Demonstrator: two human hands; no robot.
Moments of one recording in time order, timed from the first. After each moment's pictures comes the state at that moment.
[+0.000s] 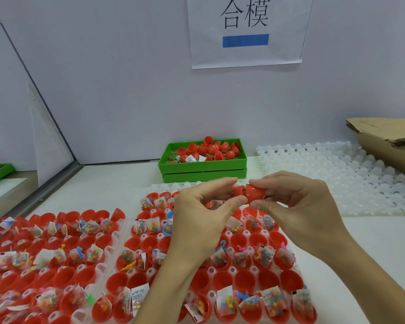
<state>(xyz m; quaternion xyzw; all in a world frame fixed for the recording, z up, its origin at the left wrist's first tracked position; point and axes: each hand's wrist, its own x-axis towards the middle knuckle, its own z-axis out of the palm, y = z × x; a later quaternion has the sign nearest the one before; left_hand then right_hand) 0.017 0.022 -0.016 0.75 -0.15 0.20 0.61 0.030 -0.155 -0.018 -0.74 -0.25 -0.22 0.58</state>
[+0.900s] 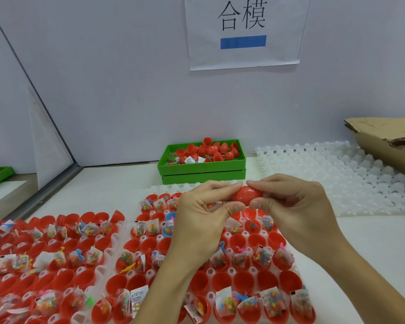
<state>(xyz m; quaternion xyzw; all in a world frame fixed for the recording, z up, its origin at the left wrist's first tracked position) 0.020 0.022 -0.017 0.71 -0.20 0.16 0.65 0.028 -0.151 -0.020 -0.75 -0.23 -0.23 0.57</state>
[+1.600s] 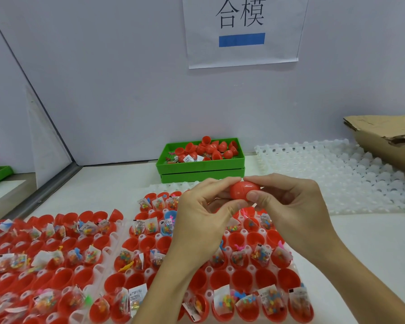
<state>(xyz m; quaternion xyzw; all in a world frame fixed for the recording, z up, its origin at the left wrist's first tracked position) 0.018 0.019 -0.017 0.72 -0.21 0.16 0.64 0.021 -0.141 -0.015 -0.71 -0.19 -0.20 0.65</state>
